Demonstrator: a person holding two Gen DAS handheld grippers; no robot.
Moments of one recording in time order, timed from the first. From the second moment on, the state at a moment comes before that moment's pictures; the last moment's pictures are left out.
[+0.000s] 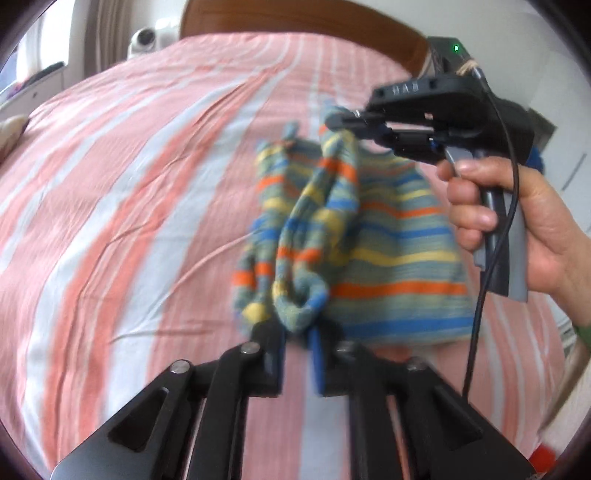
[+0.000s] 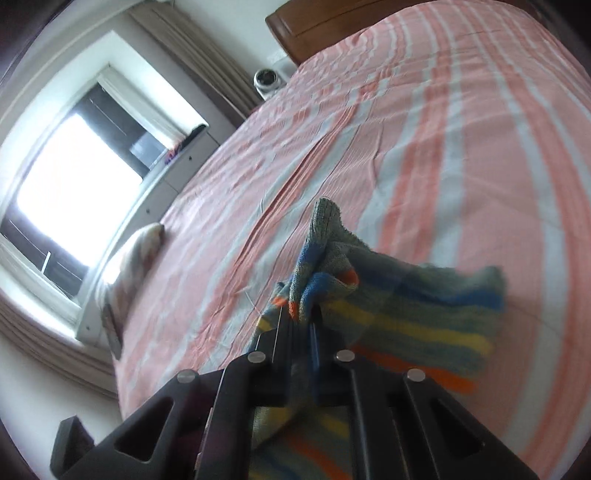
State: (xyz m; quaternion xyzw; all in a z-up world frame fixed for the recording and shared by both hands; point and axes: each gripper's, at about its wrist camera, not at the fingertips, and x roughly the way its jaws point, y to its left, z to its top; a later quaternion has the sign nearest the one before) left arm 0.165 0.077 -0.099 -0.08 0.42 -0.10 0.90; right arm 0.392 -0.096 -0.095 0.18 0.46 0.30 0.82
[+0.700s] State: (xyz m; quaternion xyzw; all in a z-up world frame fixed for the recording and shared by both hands) left arm 0.215 0.096 -0.081 -0.03 0.45 -0.06 0.89; right arm 0.215 -0.147 -0.139 0.05 0.49 0.29 0.82
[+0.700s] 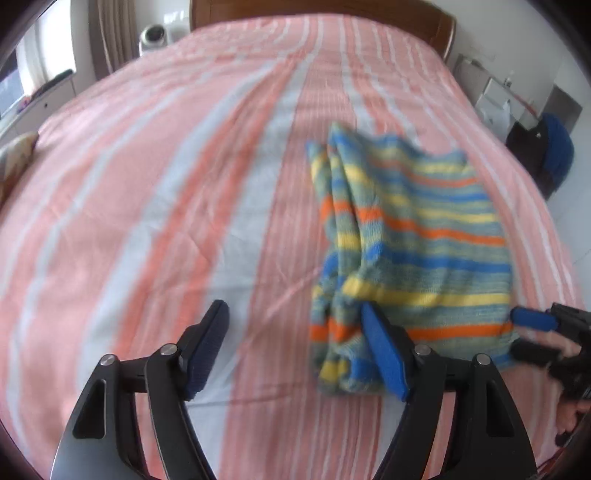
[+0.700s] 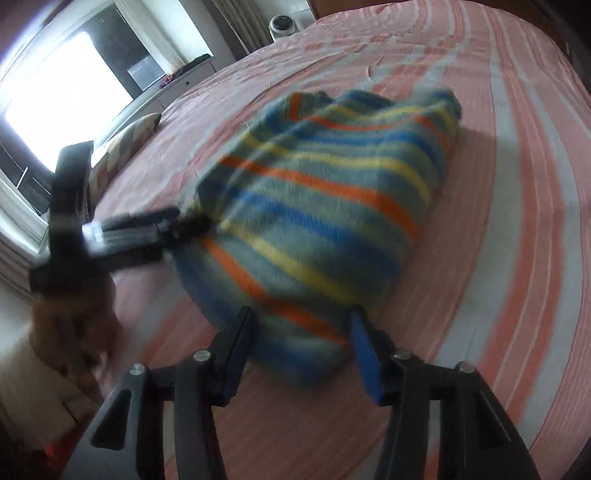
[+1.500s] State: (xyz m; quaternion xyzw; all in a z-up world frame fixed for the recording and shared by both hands) left arm 0.274 0.046 -0.066 -0.01 0.44 -0.13 0.89; right arm 0.276 -0.084 -0.108 -0.06 0.37 0.14 0.92
